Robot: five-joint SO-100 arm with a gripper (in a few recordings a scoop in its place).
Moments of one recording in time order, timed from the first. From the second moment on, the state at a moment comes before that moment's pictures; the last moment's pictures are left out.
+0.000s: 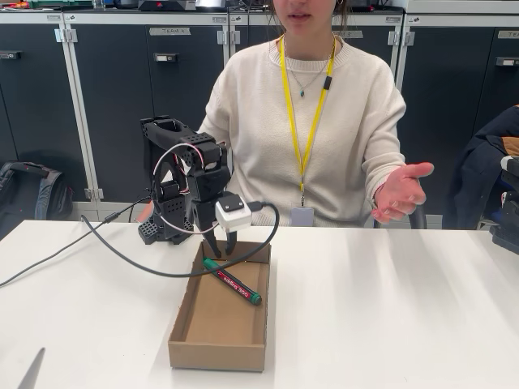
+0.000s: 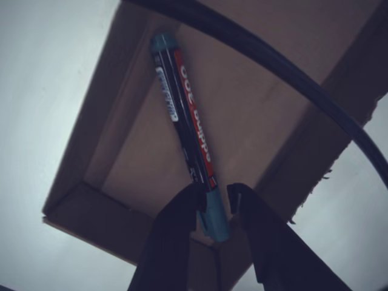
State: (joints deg) arm -40.0 104.9 111.6 70.3 -81.4
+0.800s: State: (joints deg) arm -41.0 97.9 118.3 56.4 -82.5
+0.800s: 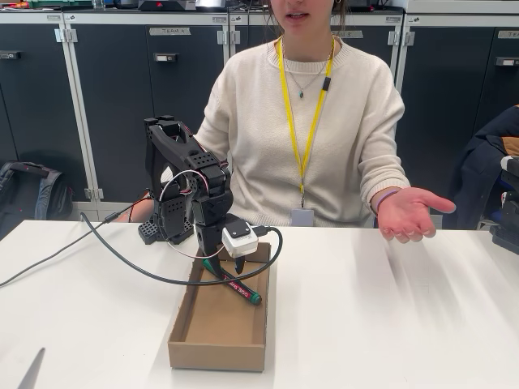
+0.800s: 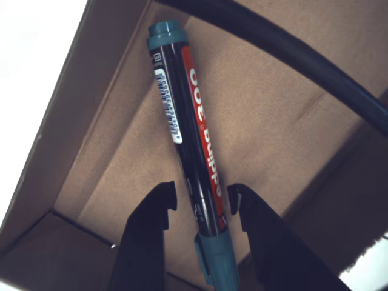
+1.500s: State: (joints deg) arm -41.0 95.7 123.0 48.8 -80.9
